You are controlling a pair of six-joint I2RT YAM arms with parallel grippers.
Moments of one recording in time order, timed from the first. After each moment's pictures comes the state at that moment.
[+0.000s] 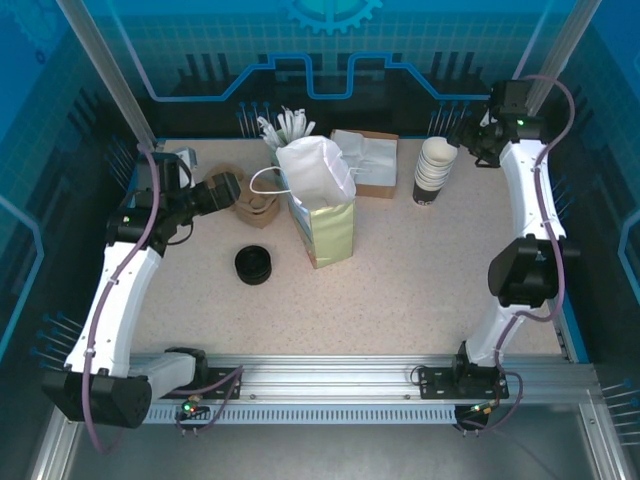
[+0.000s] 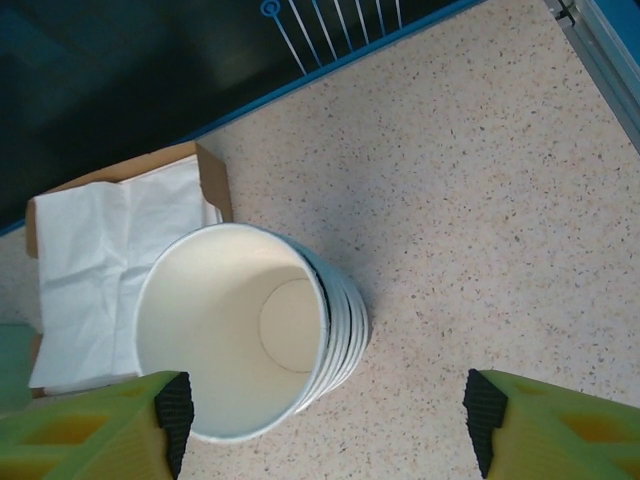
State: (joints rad) left arm -0.04 1.15 1.28 -0.79 0.13 -0.42; right arm -0.09 1.88 2.03 -1.02 -0.03 0.37
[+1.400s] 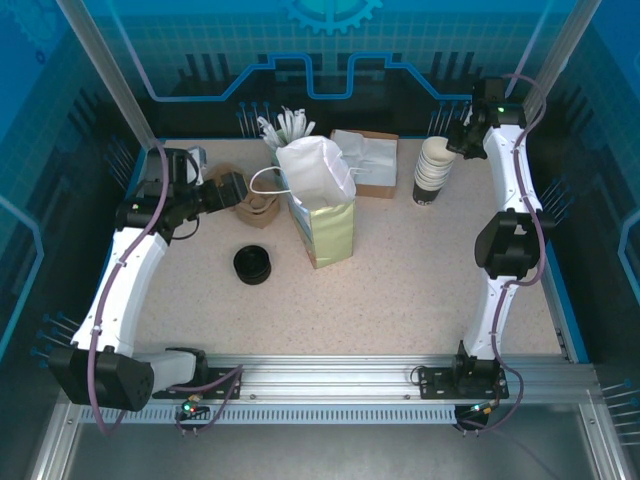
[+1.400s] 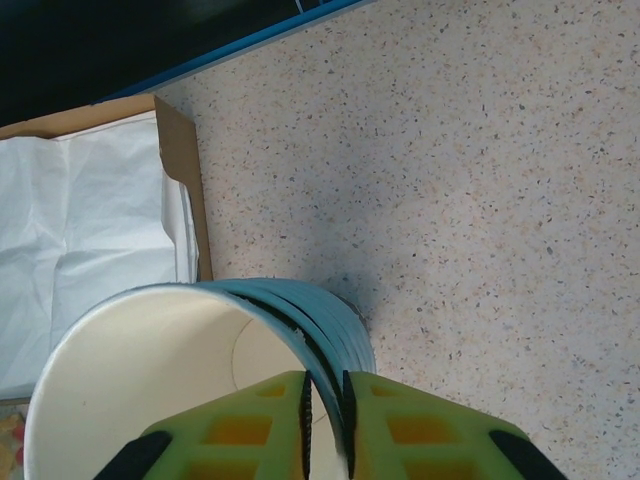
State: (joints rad) left arm -0.04 1.23 1.30 -0.79 0.19 -0.41; right arm -0.07 2.14 2.28 -1.14 -0.03 0.30
